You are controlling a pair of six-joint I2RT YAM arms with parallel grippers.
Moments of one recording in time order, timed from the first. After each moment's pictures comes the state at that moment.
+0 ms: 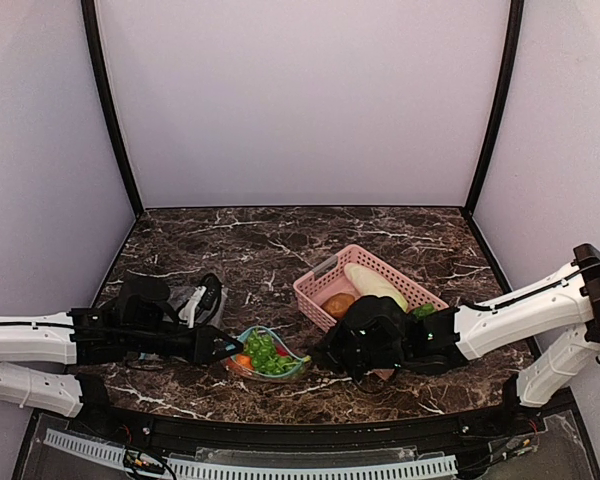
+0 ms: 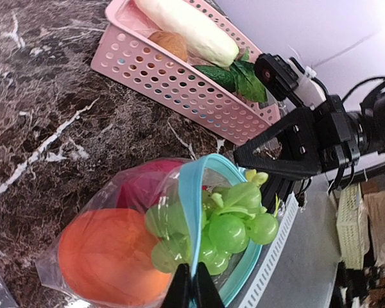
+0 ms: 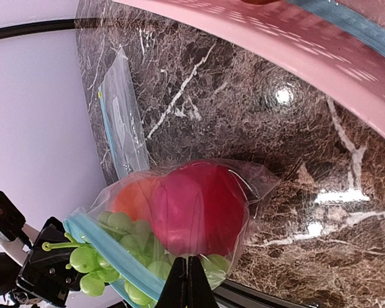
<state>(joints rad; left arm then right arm) -0.94 0.93 0.44 -0.06 0.27 -0.69 1.27 1.50 0.76 0.09 0.15 1.65</state>
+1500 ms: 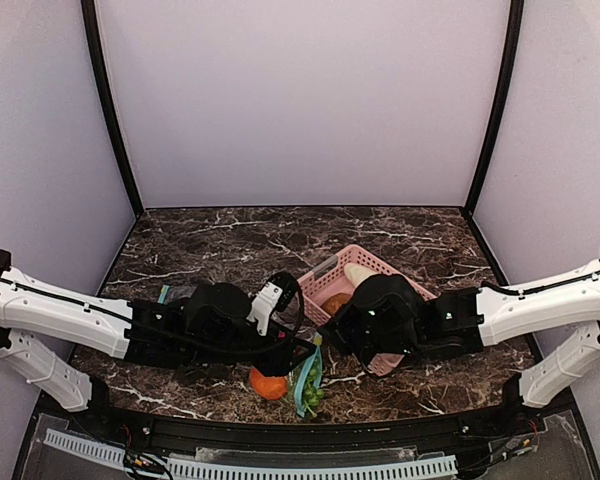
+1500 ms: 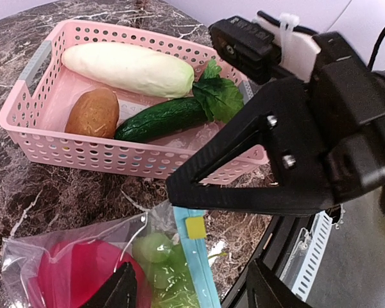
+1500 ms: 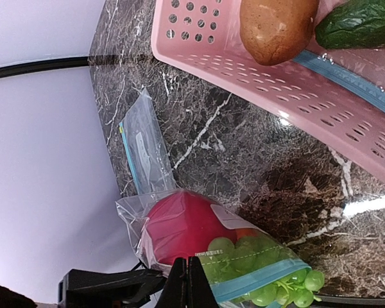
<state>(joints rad) -1.28 1.35 0.80 0.02 -0.15 -0.53 1.27 1.39 0.86 -0.13 0.29 1.71</state>
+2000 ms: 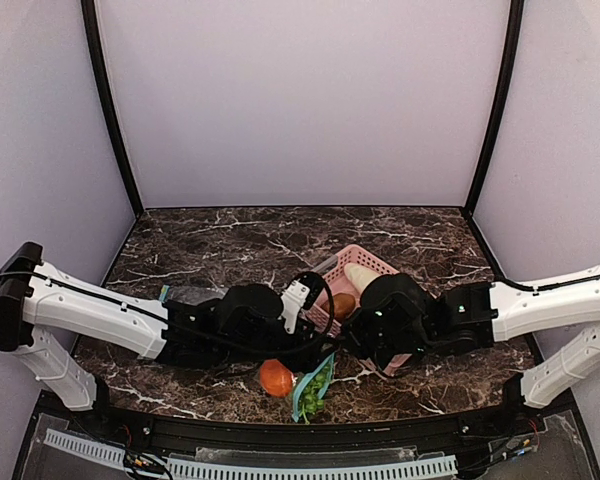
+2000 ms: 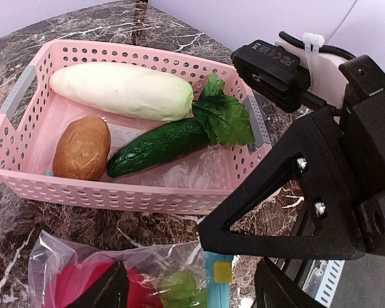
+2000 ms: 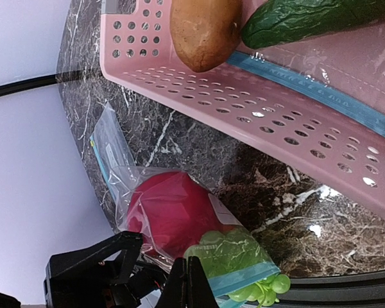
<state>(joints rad) -1.28 1.54 0.90 0.12 -0.19 -0.47 1.26 1.33 0.87 -0.33 0.27 1.81</state>
